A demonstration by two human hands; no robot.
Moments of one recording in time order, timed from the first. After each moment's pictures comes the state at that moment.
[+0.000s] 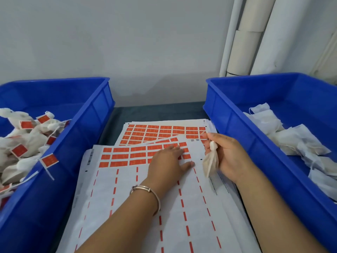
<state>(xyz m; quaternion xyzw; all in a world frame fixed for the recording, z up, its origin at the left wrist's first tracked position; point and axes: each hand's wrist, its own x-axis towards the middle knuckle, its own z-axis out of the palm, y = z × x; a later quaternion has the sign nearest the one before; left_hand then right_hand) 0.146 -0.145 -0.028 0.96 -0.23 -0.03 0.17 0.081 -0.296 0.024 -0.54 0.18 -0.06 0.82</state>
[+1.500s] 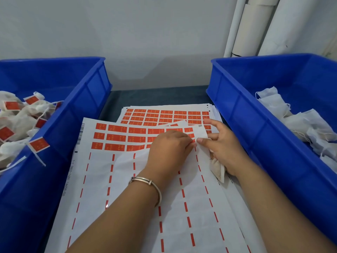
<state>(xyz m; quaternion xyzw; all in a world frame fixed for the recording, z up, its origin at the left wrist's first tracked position) 0.119 -0.135 0.000 0.90 -0.35 0.14 0.22 0.086 -0.285 -0.006 -0.77 0.18 -0.08 0.60</state>
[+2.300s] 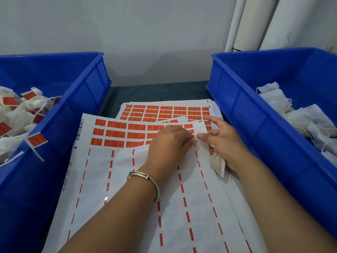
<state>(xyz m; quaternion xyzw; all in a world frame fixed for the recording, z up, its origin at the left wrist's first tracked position) 0.121 -0.139 -0.006 0.90 -0.32 0.14 0.27 0.089 -0.292 -0.011 -0.76 0.20 -0.06 0.62</state>
